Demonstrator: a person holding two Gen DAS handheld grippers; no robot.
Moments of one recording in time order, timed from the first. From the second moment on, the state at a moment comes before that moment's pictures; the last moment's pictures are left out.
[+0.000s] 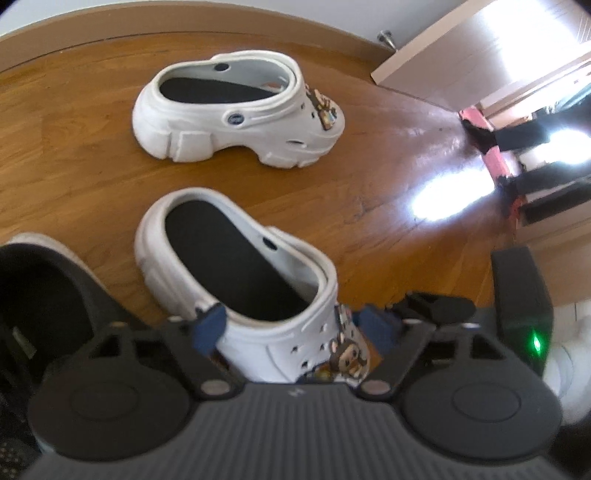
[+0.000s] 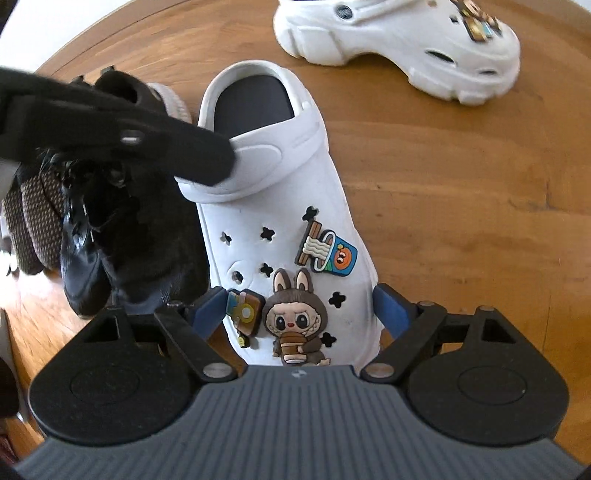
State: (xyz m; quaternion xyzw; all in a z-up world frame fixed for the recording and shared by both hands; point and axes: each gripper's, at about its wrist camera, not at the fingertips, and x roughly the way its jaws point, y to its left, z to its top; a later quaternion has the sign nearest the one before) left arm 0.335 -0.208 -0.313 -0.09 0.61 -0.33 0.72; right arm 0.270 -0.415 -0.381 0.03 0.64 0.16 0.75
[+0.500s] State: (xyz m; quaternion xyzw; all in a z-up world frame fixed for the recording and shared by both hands) left arm 0.441 -0.255 -0.304 -0.10 0.53 -0.29 0.79; right arm 0.300 -0.507 -0.349 0.00 0.56 0.19 0.81
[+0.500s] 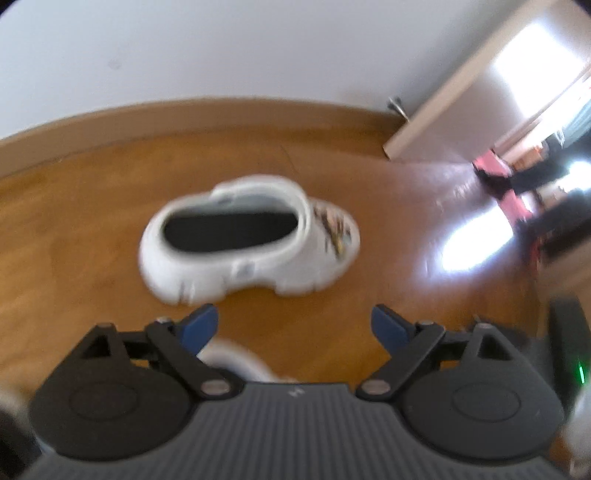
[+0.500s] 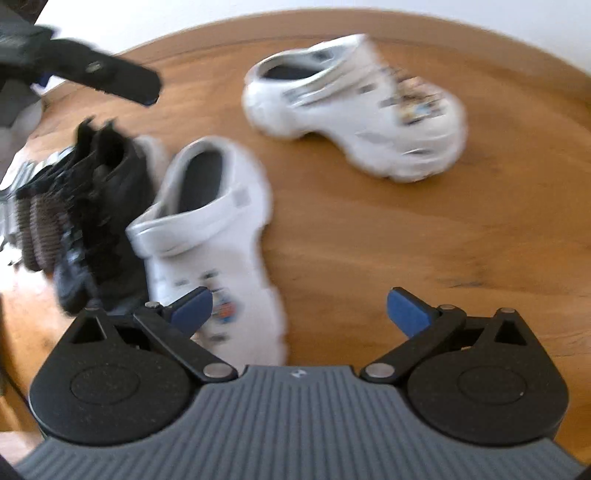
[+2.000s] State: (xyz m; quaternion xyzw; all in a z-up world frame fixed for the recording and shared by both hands) left arm 0.421 -0.256 -0.317 -0.04 0.49 -0.35 0.80; right arm 0.412 -0.503 -0.373 -0.17 0.45 0.34 0.81
